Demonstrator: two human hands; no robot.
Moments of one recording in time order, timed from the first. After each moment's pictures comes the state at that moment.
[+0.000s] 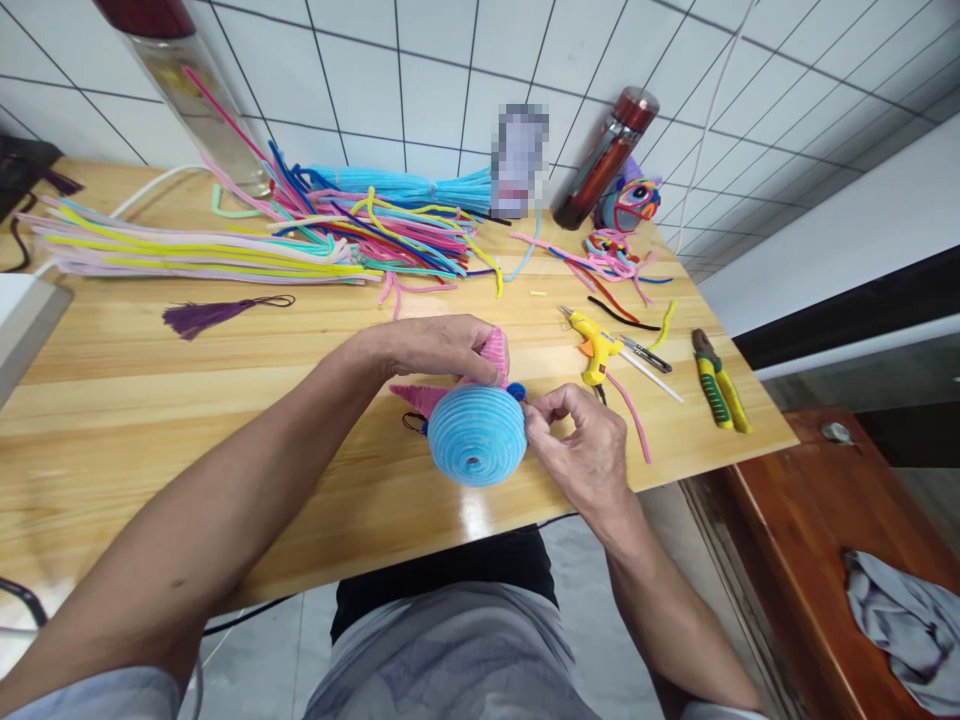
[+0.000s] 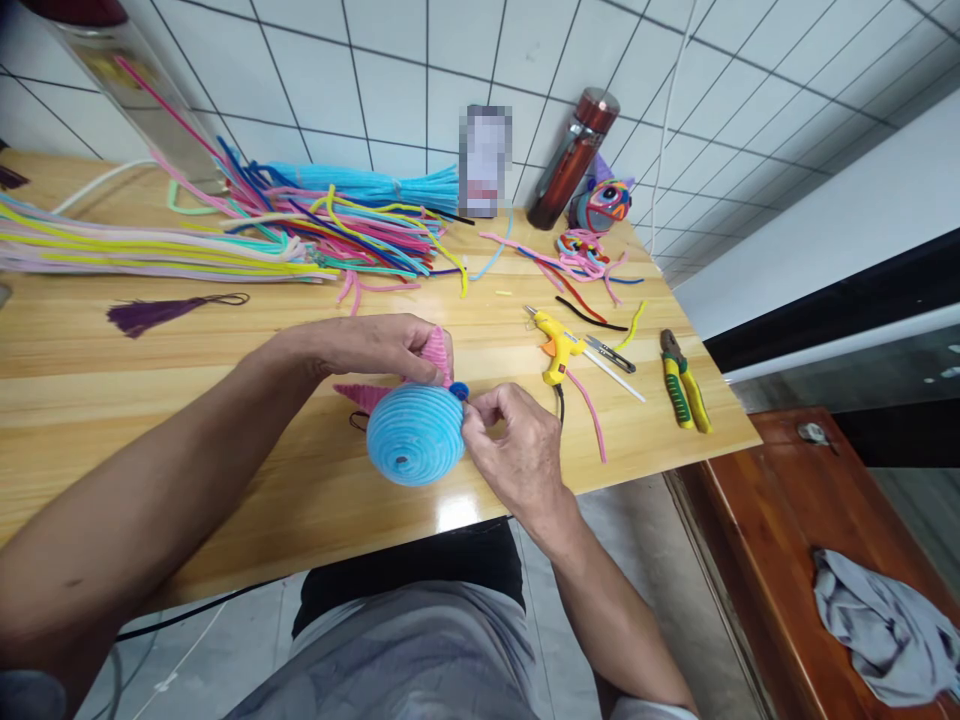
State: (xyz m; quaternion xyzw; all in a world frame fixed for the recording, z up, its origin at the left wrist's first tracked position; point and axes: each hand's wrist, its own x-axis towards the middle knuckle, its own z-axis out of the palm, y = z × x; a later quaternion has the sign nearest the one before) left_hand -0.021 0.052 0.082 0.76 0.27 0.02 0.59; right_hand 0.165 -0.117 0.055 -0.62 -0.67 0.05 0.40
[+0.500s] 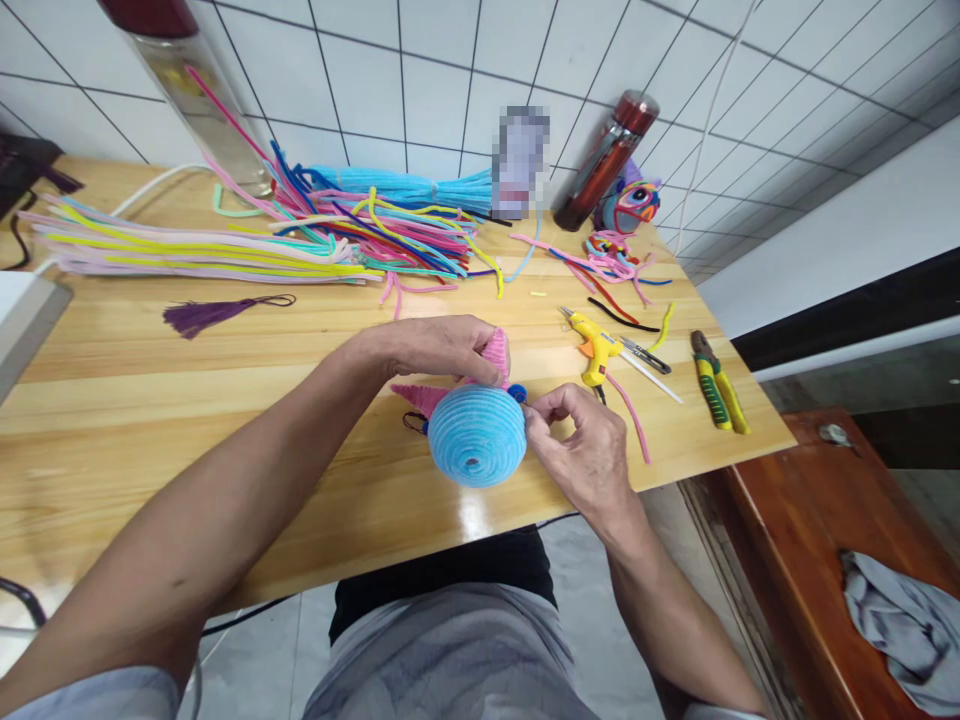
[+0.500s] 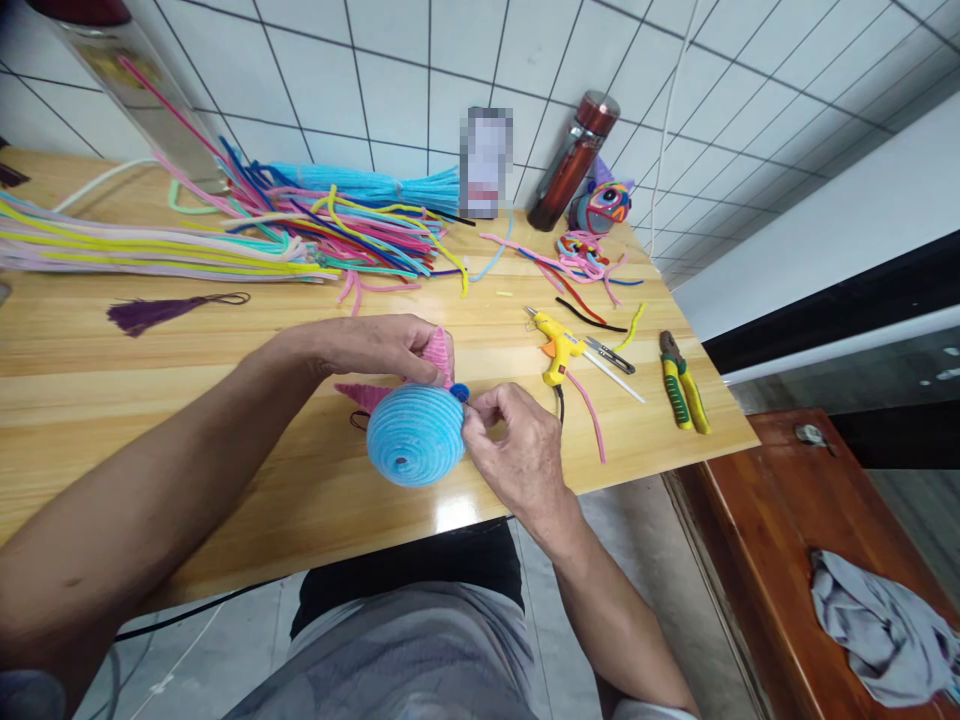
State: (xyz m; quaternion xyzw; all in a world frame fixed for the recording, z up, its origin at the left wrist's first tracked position) left_hand -0.022 0.053 0.080 0.76 0.26 0.02 0.60; right_hand 0.166 -0.117 0.058 -0.61 -0.69 0.06 0.39
